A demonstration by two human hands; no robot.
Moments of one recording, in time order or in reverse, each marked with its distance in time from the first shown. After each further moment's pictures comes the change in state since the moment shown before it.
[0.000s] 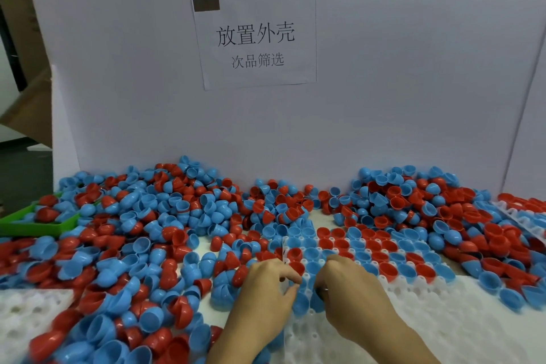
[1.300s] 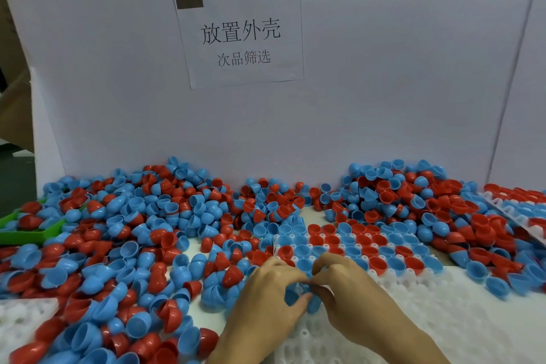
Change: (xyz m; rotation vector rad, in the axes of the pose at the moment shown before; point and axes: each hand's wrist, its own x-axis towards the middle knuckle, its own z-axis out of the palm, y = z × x) left_hand -0.004 -0.001 0.014 0.045 -0.095 0.157; right_hand -0.001 0.032 0.021 0.216 0.135 -0.238
